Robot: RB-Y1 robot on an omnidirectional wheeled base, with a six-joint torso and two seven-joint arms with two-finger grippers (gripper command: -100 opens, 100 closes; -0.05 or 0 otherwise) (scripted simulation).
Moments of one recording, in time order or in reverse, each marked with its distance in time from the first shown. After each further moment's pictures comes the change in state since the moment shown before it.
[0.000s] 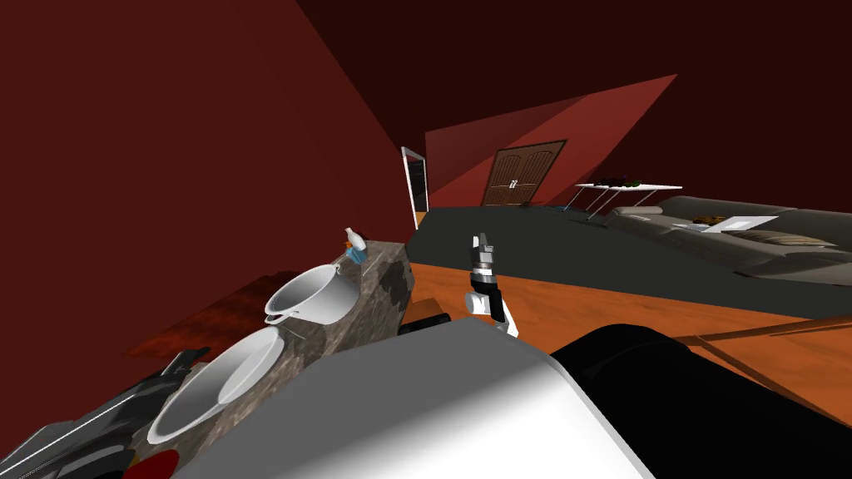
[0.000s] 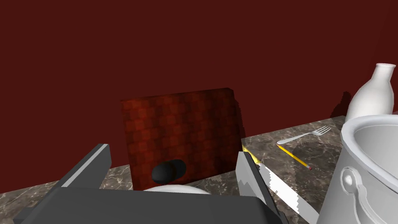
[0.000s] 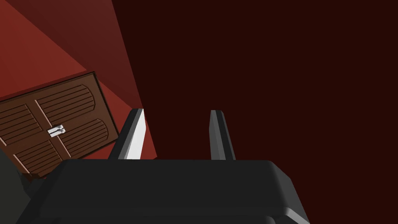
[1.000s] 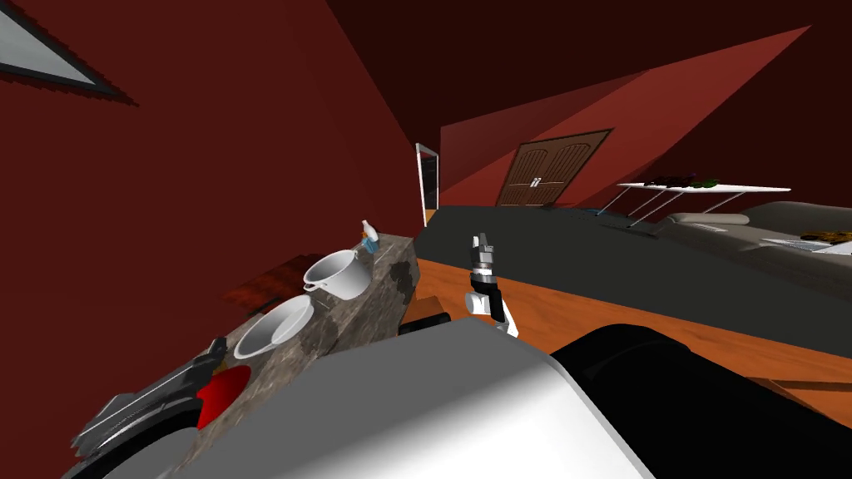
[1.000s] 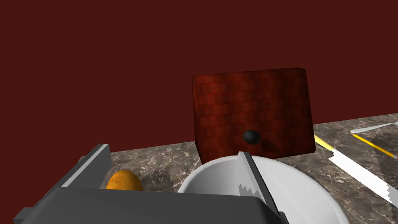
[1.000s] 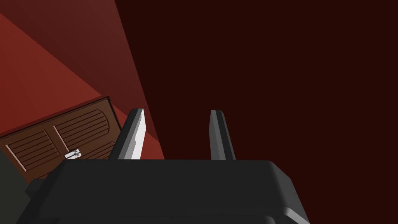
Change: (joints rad) left arm -0.232 -0.031 -0.001 0.216 -0.129 -0.039 -0.069; right arm 0.000 0.000 0.000 0.000 0.000 0.000 0.000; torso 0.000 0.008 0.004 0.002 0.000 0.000
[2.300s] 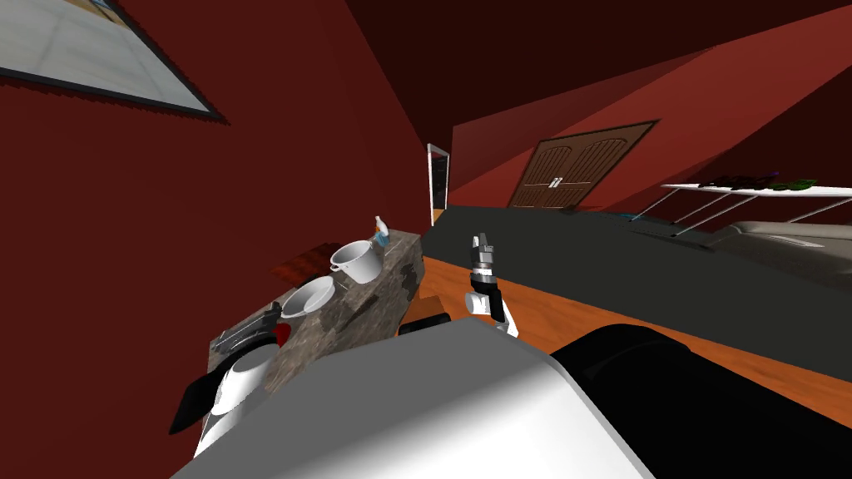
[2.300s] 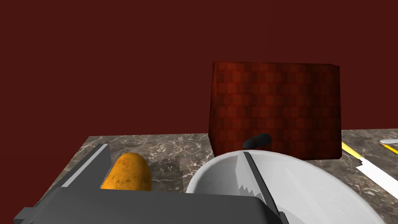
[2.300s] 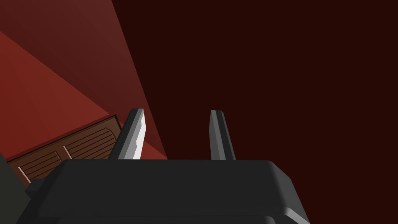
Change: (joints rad) left arm -0.401 -0.048 0.035 0.270 -0.132 0.009 -0.089; right arm 0.000 0.000 0.000 0.000 0.000 0.000 0.000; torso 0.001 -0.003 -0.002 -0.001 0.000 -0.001
